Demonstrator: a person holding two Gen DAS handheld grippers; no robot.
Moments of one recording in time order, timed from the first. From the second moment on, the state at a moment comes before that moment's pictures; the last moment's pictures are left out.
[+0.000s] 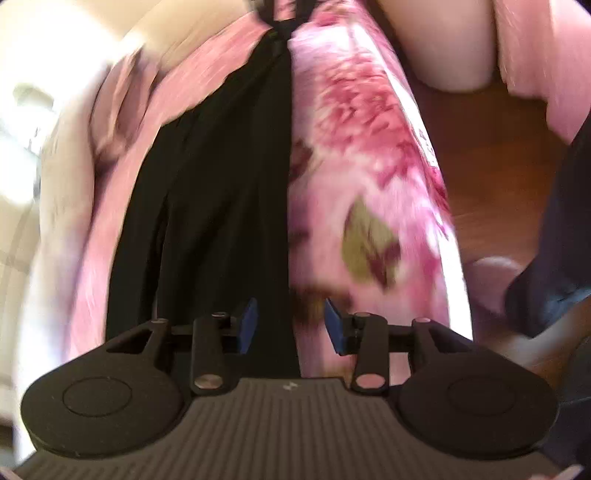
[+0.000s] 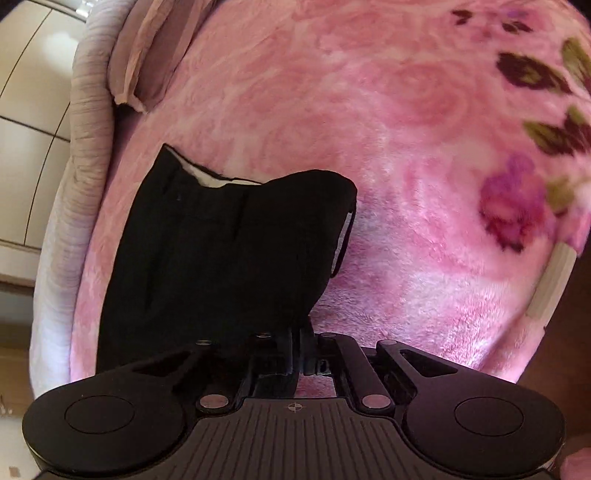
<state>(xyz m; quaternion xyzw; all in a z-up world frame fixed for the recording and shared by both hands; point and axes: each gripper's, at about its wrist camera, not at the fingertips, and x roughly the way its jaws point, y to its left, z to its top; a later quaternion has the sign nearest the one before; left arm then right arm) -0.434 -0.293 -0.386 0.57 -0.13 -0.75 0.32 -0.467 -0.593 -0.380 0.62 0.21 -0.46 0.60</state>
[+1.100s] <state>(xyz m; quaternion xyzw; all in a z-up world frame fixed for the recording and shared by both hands) -0.326 -0.378 -0.371 0.55 0.13 -0.71 0.42 -0.439 -0.543 -0.393 0.67 0.18 -0.35 0.63</state>
